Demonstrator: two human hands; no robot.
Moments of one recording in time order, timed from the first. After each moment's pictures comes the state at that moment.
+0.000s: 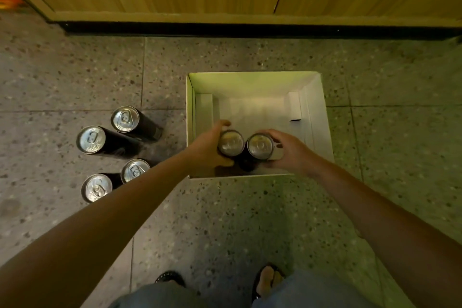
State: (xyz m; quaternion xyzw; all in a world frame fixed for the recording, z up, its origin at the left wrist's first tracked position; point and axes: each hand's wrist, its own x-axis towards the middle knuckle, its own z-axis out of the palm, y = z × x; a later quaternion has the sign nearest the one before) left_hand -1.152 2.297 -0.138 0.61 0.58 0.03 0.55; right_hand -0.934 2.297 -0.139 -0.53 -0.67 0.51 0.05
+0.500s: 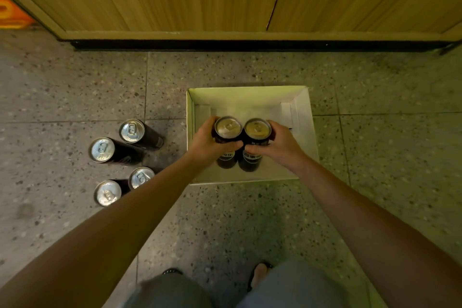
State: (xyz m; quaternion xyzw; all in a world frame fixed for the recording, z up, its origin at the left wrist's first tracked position) left_hand -1.138 2.302 -0.089 0.43 0.64 0.24 0.59; right_hand -0.957 2.314 -0.095 -0.63 -0.53 0.54 0.18
